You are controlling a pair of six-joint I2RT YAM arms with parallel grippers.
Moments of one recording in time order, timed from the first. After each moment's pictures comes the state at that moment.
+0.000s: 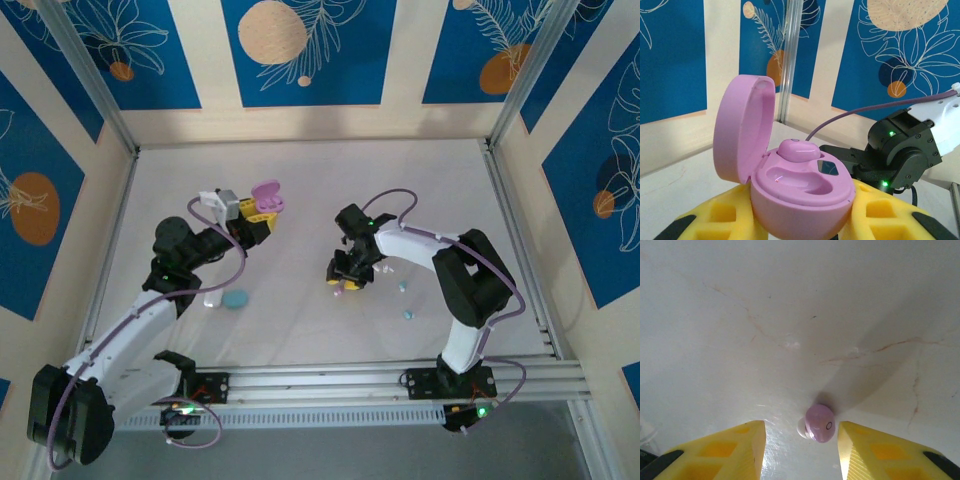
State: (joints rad) left arm -0.36 0.98 0.60 0.50 0.61 -0.21; right arm 0.61 1.78 1.11 -0.73 -0.36 0.75
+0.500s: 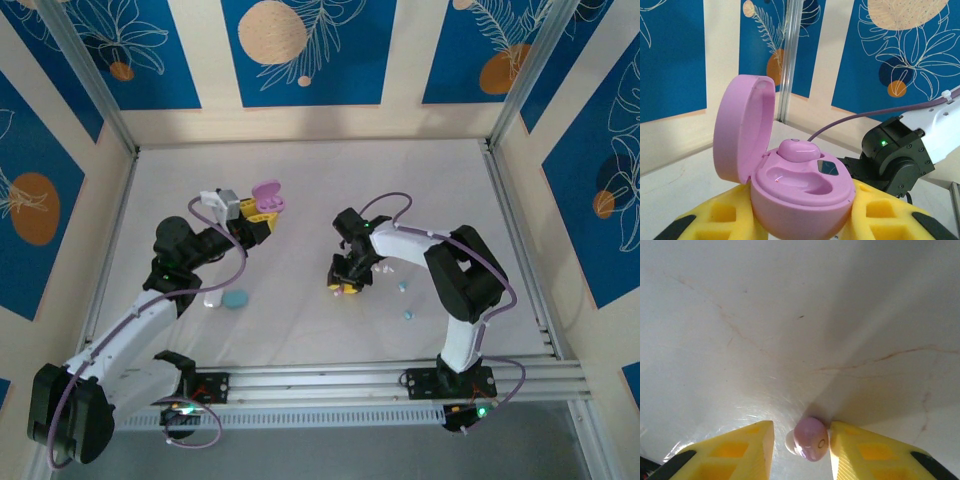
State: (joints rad) left arm -0.36 0.99 0.60 0.50 0.61 -0.21; right arm 0.63 1.83 1.11 -0.73 -0.37 0.74
